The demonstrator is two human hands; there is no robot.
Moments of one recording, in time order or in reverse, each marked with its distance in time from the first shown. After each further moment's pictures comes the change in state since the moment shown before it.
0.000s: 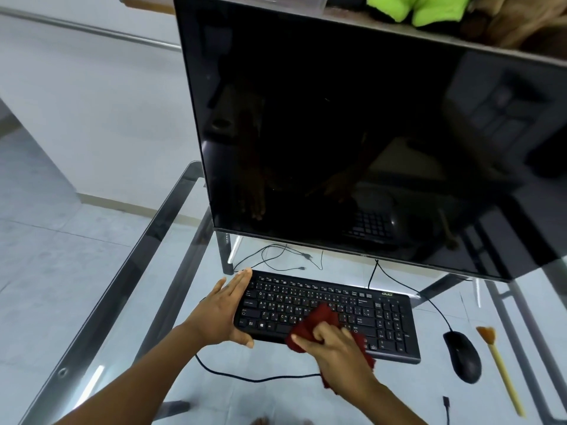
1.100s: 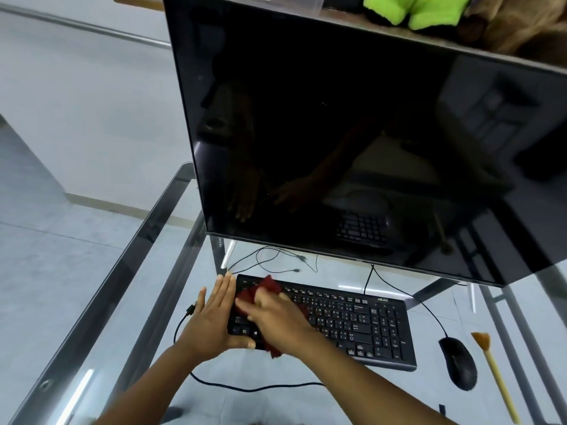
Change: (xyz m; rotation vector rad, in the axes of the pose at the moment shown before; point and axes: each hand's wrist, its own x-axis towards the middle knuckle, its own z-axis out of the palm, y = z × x) left_hand -0.005 0.002 0.022 -0.034 0.132 -0.132; right_hand 0.109 -0.059 -0.015 0.118 -0.041 -0.026
